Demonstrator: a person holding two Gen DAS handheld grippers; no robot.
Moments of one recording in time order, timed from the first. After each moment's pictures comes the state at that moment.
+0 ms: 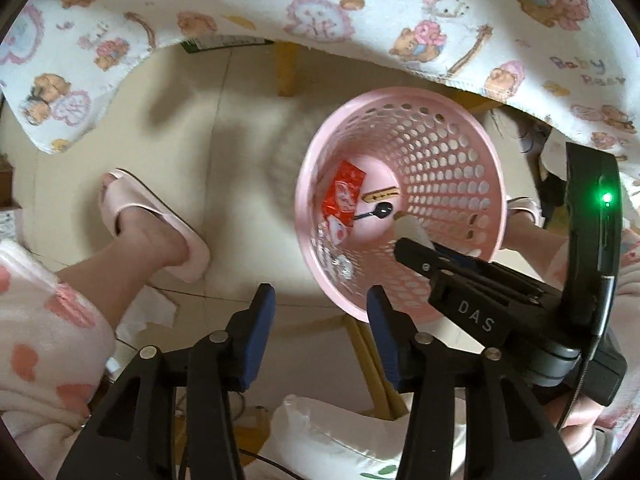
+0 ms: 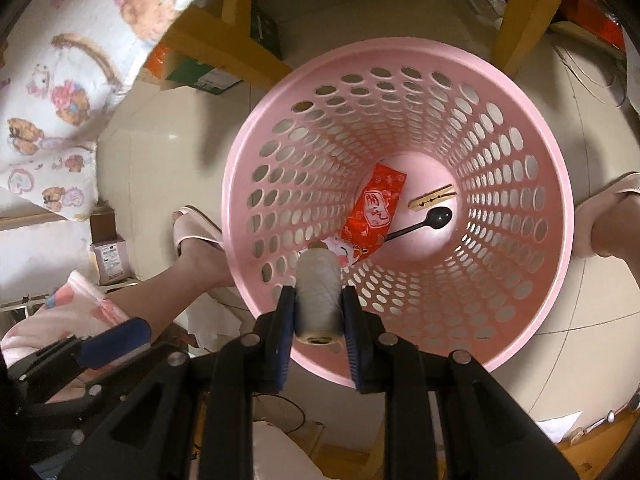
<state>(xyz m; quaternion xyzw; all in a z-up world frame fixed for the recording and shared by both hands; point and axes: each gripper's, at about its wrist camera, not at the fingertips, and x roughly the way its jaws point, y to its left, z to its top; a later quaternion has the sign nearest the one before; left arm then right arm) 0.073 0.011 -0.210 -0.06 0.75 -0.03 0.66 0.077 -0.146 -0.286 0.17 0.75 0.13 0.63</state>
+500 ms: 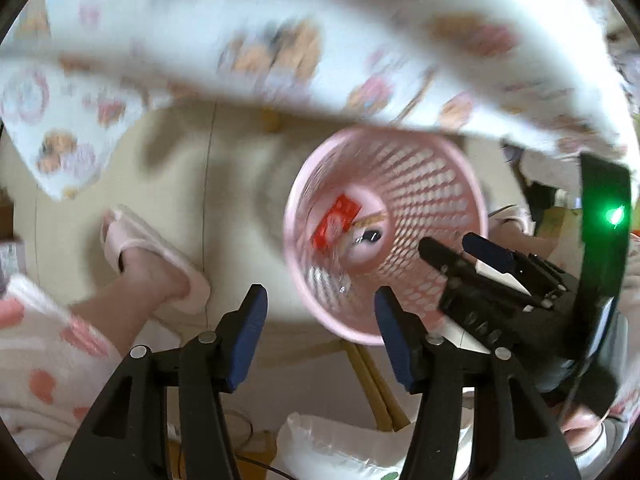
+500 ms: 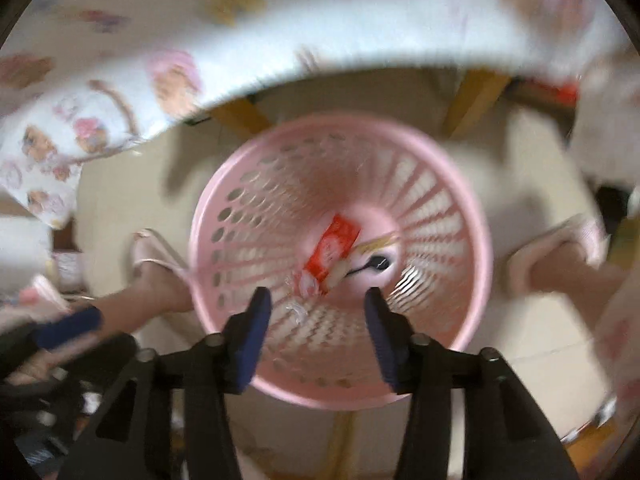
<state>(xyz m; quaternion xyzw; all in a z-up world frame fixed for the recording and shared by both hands) 0.081 0.006 -0.181 -0.05 0.70 -0.07 0.71 0.082 -0.159 -0.241 0.05 0.69 0.08 0.72</state>
